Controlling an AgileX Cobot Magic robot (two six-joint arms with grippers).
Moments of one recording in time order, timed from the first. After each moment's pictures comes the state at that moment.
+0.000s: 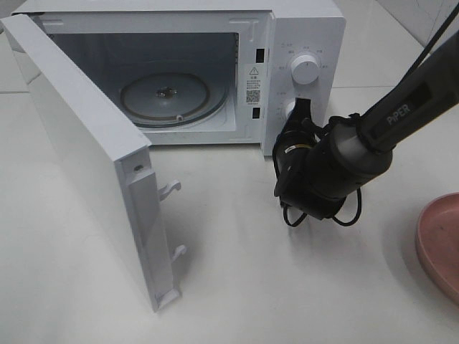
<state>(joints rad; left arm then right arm) 0.12 -0.01 -0.51 -0.25 1.08 0.16 0.61 2.21 -1.00 0.97 -0.92 1.21</state>
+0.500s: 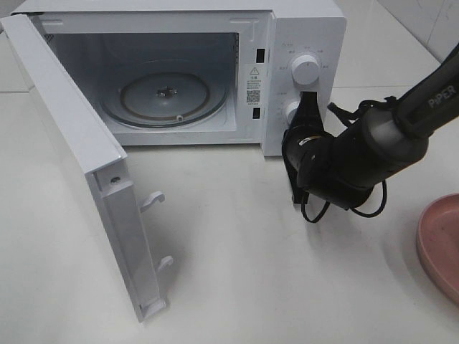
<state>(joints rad) 0.12 -0.01 -0.51 -0.25 1.08 0.16 0.57 2.10 -0.92 0.89 -0.80 1.15</state>
